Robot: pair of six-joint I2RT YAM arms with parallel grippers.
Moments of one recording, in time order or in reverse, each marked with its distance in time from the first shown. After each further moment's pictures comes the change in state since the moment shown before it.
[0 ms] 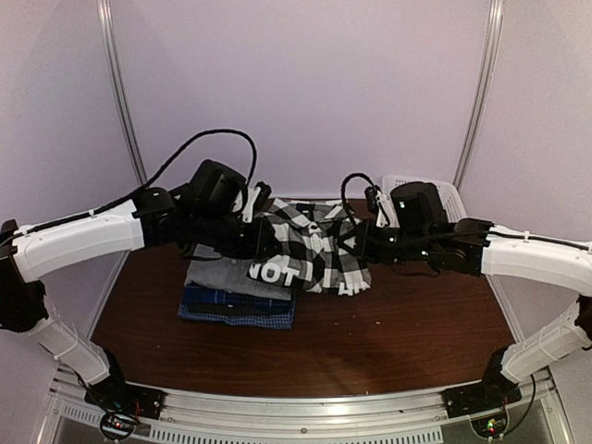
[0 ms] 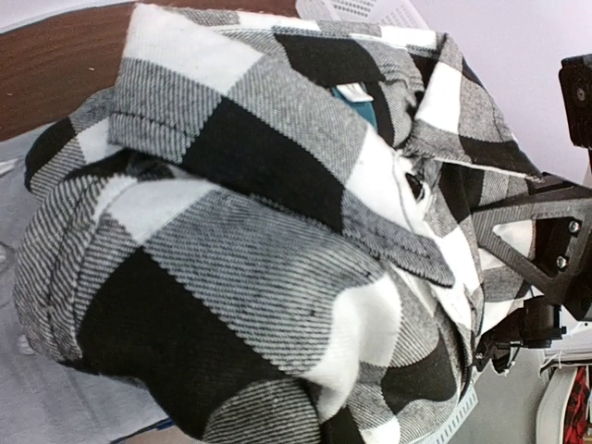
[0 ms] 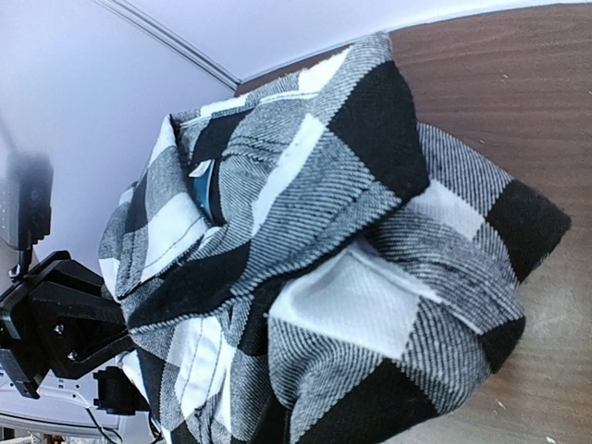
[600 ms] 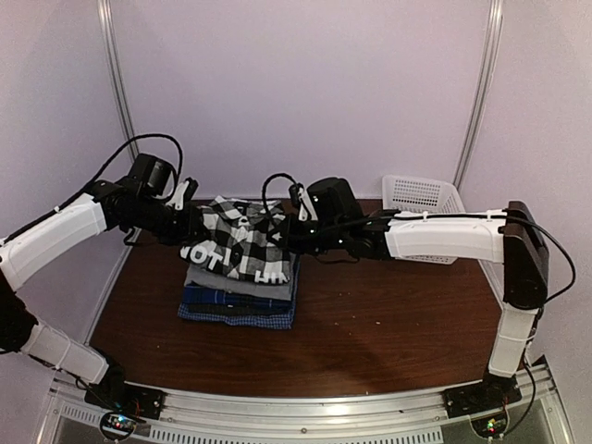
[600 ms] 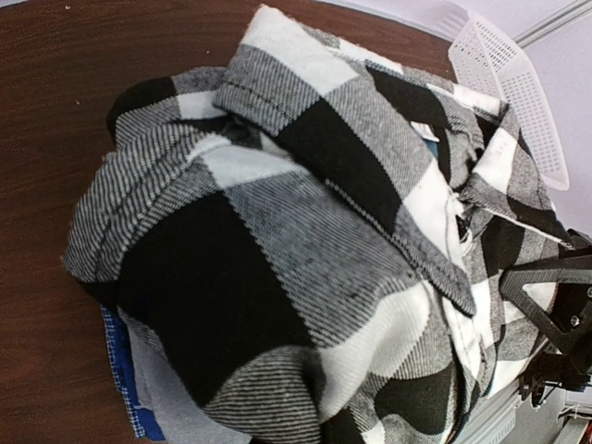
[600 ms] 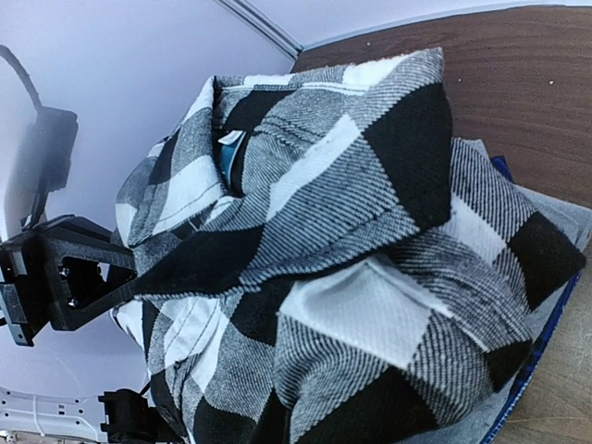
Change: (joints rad) left arm 0.477 -0.157 -0.111 -0.182 0.167 0.180; right arm 0.071 0.572 0.443 0.190 -0.095 -0.003
